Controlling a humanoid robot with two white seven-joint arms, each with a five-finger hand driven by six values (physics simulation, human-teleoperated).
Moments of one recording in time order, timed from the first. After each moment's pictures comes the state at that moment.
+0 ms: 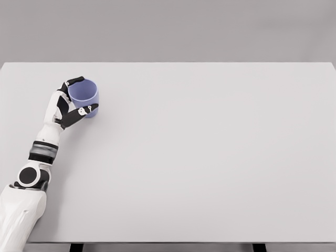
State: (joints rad) left arm -0.24 0.30 -0.19 -1.13 0.33 -0.50 -0.10; right arm 0.00 0.00 -0.20 0.05 -0.06 -0.07 0.10
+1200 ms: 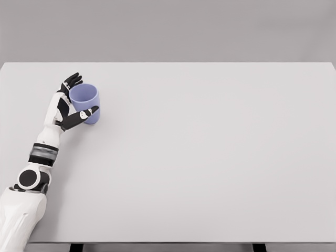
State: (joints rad) left arm -0.22 0.30 -0.19 -1.16 0.33 -0.50 -0.10; right arm 0.00 0.00 -0.20 0.05 -0.06 -0.07 0.10
